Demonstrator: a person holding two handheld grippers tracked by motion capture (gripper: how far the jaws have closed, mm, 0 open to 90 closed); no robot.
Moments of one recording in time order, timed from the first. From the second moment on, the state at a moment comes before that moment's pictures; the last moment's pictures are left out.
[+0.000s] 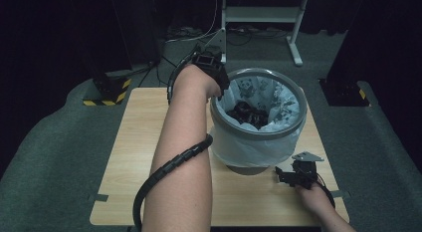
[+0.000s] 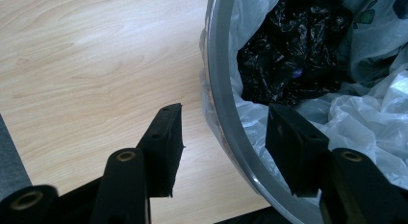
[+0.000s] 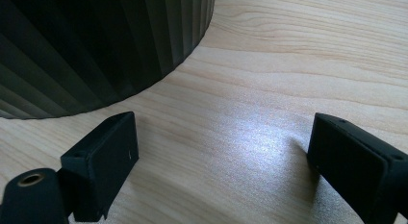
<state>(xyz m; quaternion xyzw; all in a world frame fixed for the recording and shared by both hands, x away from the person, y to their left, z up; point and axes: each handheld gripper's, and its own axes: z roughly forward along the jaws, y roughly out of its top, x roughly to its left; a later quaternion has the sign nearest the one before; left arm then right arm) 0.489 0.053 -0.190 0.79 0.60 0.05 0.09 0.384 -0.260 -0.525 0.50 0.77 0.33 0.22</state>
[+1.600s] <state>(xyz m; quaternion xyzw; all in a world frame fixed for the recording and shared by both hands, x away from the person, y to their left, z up) 0.492 0.039 -0.200 0.79 0.60 0.08 0.08 0.384 -0.260 -0.525 0.50 0.77 0.33 0.22</state>
